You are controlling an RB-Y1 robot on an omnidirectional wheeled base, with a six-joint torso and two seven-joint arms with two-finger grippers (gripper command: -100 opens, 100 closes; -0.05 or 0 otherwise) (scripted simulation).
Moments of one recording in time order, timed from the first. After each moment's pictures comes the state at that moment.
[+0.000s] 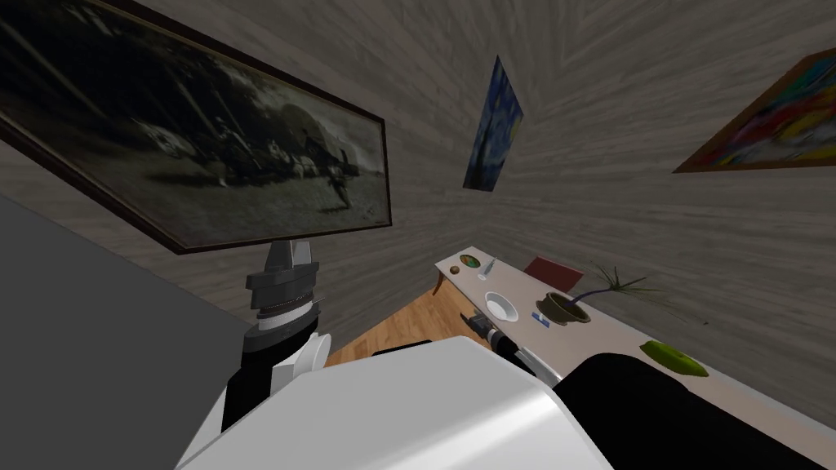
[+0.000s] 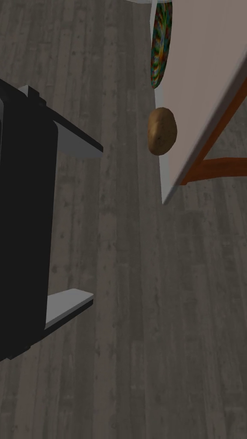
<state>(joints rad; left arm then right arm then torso) 0.48 -0.04 -0.03 -2.38 -0.10 -0.64 -0.12 0.53 -0.68 0.14 -1.37 0.31 -0.35 0.63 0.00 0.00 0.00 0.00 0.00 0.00</state>
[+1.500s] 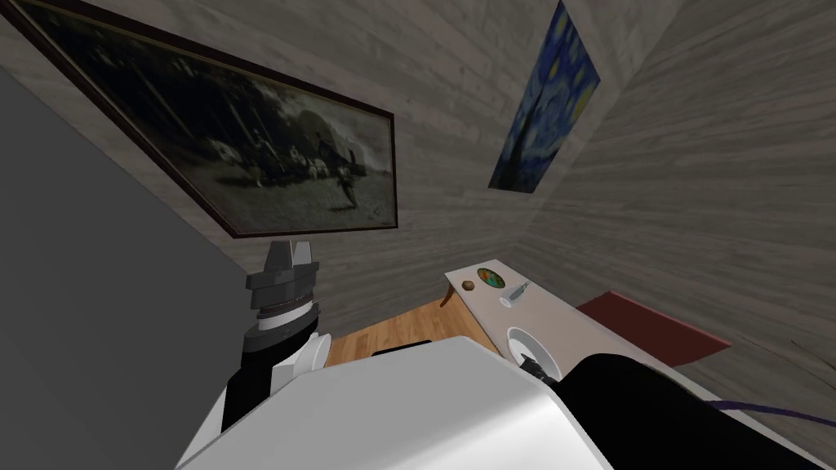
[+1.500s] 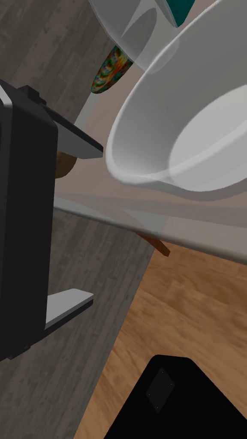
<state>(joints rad) 0.48 -0.04 -0.03 -2.38 -0.10 -0.64 -0.12 0.61 -0.85 0.25 -1.04 0.36 -0.17 0.91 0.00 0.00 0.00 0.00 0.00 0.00</state>
